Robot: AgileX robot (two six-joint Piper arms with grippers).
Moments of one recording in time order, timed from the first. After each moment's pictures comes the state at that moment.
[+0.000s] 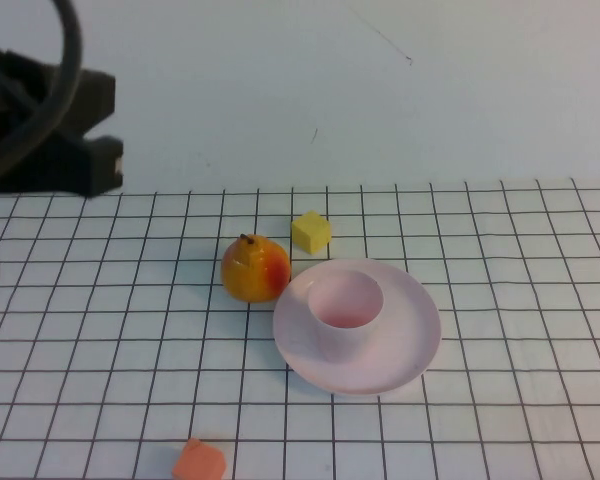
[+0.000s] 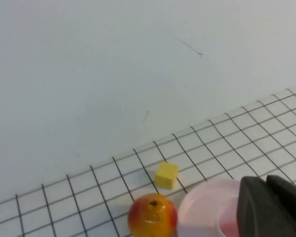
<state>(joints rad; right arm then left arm) -0.06 -0.01 0.03 -0.02 0.43 -0.11 -0.50 0.98 -1.18 0.03 0.64 -0.09</state>
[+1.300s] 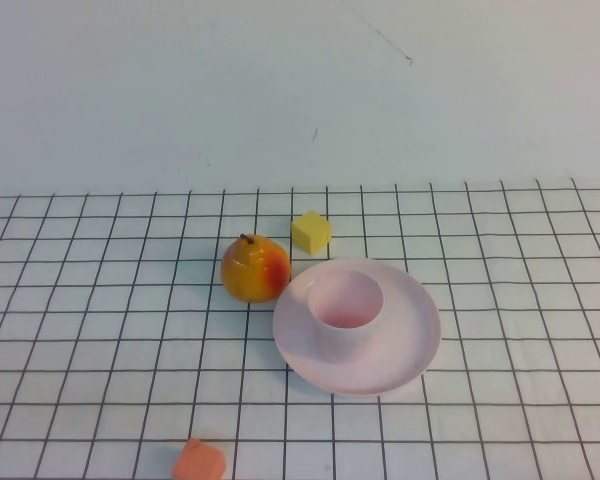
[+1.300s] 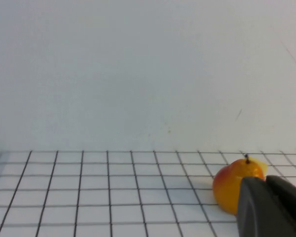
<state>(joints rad) -0.06 -0.01 0.03 -0.02 0.43 -0.11 -0.18 0.14 -0.14 -0.09 0.11 -0.10</state>
